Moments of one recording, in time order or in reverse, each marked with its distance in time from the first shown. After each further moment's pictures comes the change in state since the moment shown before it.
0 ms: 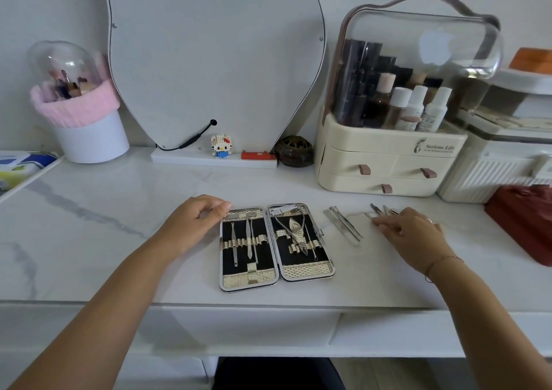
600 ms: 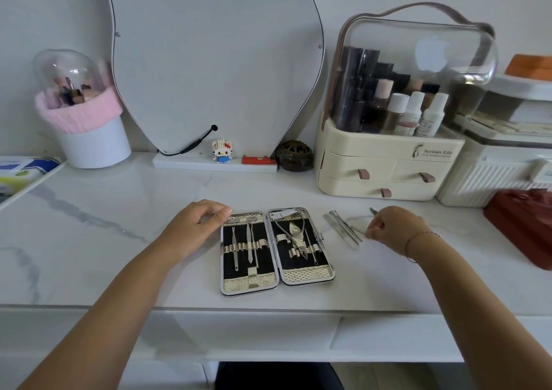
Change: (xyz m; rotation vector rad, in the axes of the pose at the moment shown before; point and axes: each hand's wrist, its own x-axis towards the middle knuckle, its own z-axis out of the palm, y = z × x) left_hand -0.003 0.003 0.000 -0.008 -0.007 0.001; right_hand 0.027 -0.023 -0.008 -0.111 -0.191 0.076
